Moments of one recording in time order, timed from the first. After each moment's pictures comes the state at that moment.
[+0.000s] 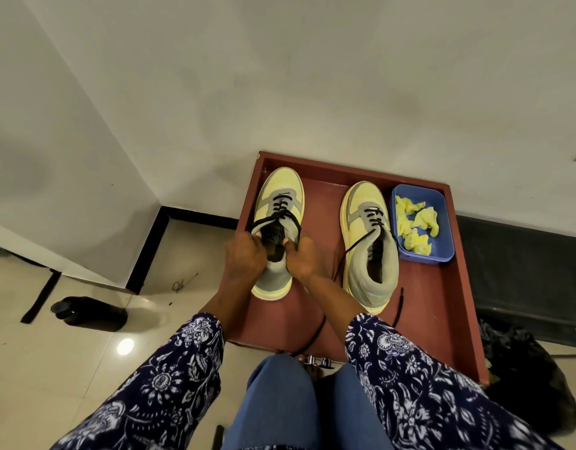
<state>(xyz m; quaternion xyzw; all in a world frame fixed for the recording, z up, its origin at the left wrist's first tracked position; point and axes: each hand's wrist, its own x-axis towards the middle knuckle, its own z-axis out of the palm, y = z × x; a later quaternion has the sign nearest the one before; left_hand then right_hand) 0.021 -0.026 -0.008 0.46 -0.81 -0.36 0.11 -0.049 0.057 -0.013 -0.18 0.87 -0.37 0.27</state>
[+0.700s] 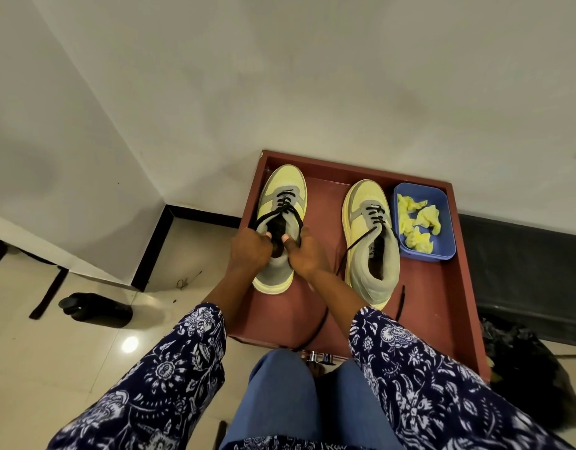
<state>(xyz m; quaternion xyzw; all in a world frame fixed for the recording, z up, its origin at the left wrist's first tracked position) 0.017 -0.027 0.004 0.46 -0.80 -0.39 0.04 -0.048 0.061 -0.006 -0.18 0.85 -0.38 0.31</state>
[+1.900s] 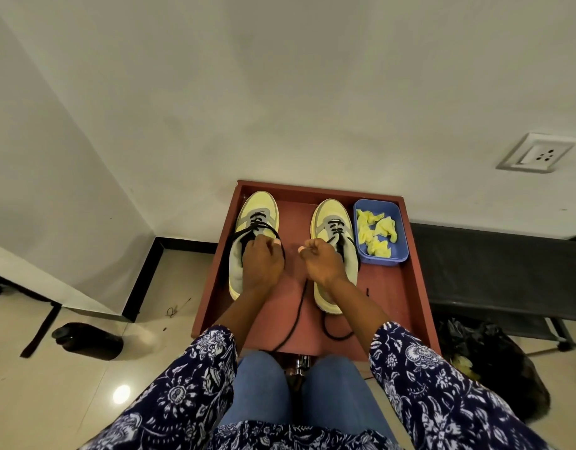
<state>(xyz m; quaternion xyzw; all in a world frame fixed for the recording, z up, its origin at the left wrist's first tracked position) 0.000 0.050 0.041 0.40 -0.80 -0.41 0.19 -0.071 0.142 0.045 -0.12 0.85 -0.44 0.26</state>
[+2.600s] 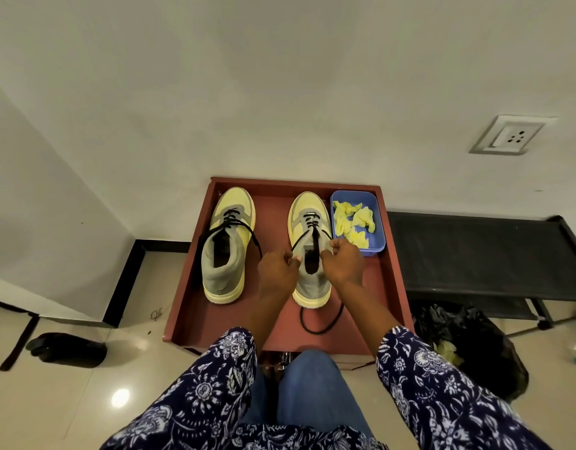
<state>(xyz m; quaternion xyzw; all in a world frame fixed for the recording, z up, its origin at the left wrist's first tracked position) -0.029 0.114 0.026 0.36 -0.82 -0.43 0.09 -0.106 0.205 0.031 -0.05 0.90 -0.41 0.12</state>
